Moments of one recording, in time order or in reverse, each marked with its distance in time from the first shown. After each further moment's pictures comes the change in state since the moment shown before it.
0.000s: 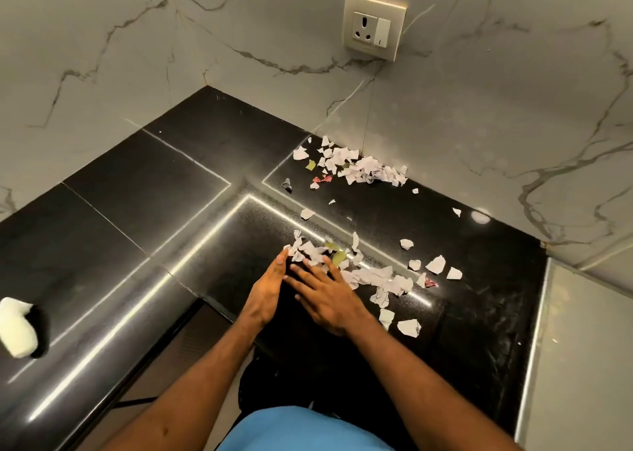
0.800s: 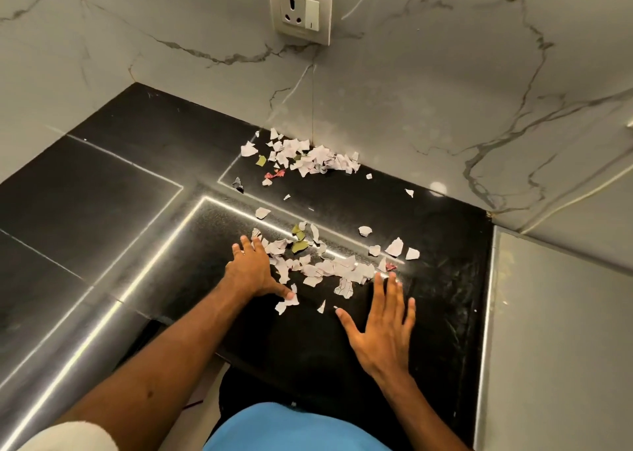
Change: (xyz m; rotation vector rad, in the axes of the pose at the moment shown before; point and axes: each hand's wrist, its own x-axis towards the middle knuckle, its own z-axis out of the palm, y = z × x) left_hand 0.071 0.044 0.037 1.294 -0.223 -0.176; right_hand -0.149 0.011 0.017 0.211 0.284 1.026
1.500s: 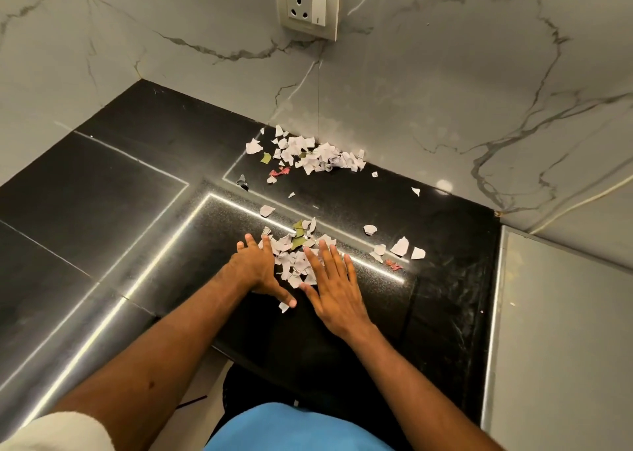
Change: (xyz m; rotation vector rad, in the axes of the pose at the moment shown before) left_hand -0.003 -0.001 -0.016 0.189 -0.115 0.086; right_hand 0.059 -0.073 0.020 -0.033 -0.178 -0.492
